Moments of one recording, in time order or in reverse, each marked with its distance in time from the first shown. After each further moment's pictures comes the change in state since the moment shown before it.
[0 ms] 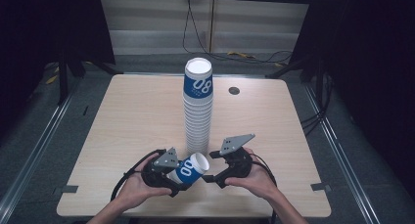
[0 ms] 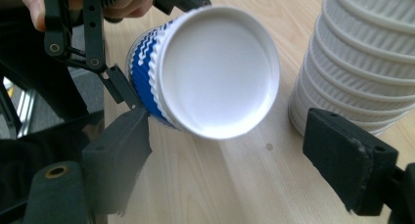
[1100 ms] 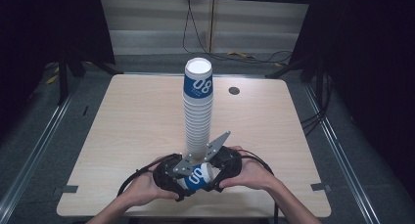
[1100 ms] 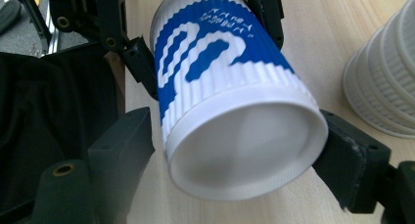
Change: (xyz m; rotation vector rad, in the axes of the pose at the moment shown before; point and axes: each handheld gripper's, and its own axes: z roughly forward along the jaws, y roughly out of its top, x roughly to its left) left arm -0.012 0.018 0.020 0.173 -0.017 0.168; right arm -0.001 0.018 0.024 0.311 0.141 -0.115
